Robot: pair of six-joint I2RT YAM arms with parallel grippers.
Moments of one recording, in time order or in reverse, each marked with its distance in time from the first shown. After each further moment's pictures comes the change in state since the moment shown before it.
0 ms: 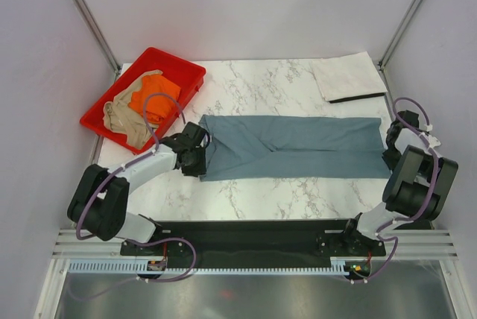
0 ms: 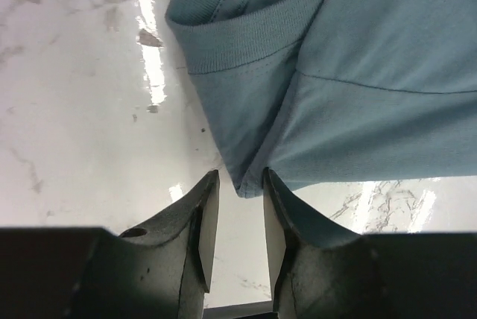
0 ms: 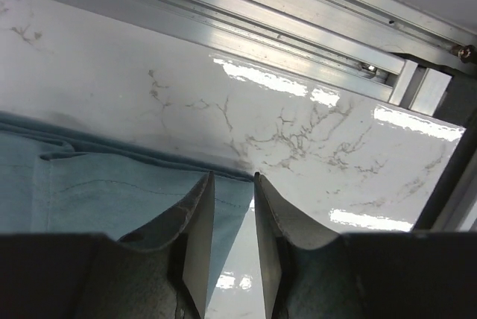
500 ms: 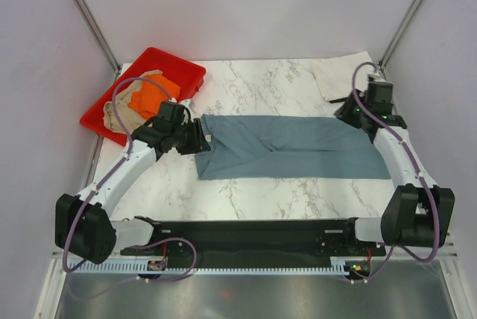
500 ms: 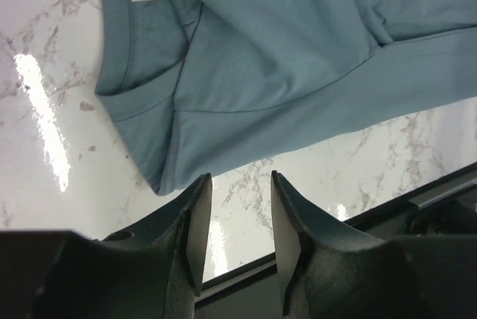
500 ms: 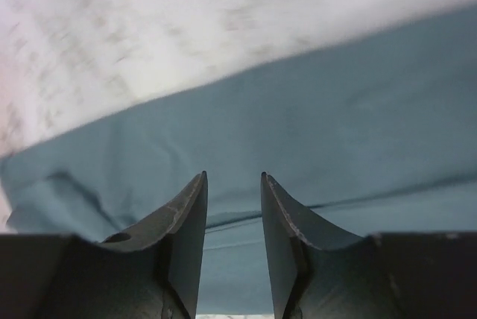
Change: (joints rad) left arm 0.111 -0.197 0.179 -0.079 0.211 0.023; right arm 0.328 -0.282 0.085 0.198 -0.590 -0.253
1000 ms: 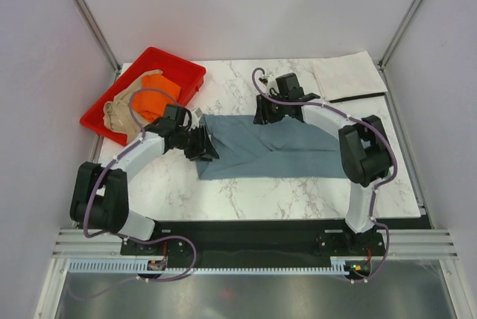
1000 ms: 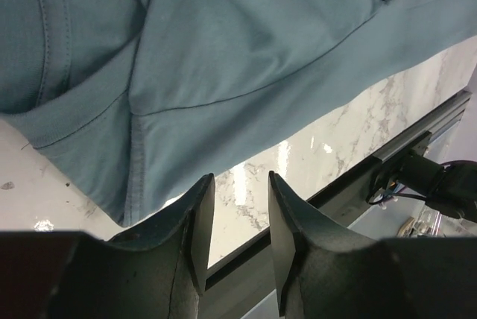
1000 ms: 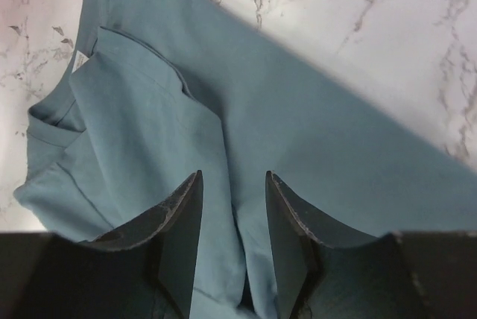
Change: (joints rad) left arm 0.102 0.212 -0.057 0.140 0.368 0.014; right arm 0.565 0.600 0.374 0.153 -0.273 -0.278
